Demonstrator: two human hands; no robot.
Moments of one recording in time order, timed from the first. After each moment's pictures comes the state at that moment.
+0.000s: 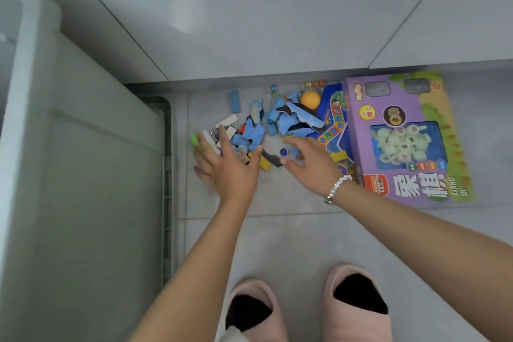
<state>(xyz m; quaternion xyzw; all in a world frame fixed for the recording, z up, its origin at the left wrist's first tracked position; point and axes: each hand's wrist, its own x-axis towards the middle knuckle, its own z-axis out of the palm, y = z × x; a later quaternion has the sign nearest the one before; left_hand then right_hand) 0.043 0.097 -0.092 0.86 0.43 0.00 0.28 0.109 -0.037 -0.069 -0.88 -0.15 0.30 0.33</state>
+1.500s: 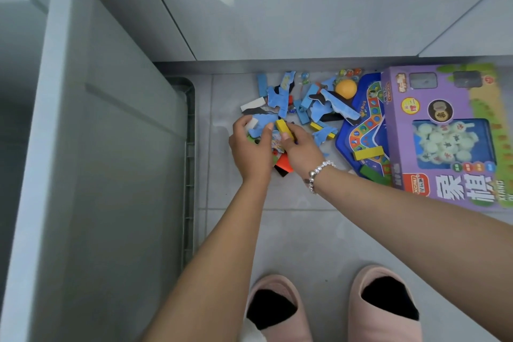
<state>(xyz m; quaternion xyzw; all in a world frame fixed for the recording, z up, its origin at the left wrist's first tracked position) 0.057 0.120 -0.106 0.71 0.46 0.10 0.52 0.097 0.044 -0.101 -0.83 0.04 0.35 0.44</state>
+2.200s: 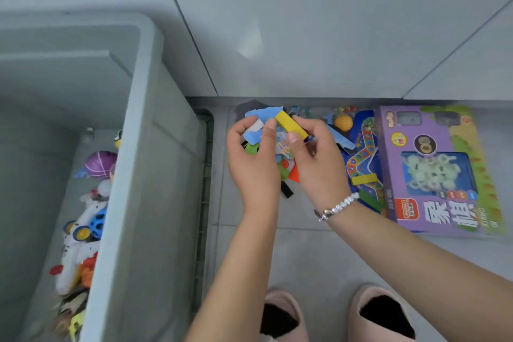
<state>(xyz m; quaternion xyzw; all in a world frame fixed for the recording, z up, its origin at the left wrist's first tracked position) 0.043 0.110 0.033 0.58 0.45 0.25 0.63 0.075 0.043 0.024 -0.81 -0.07 0.13 0.57</state>
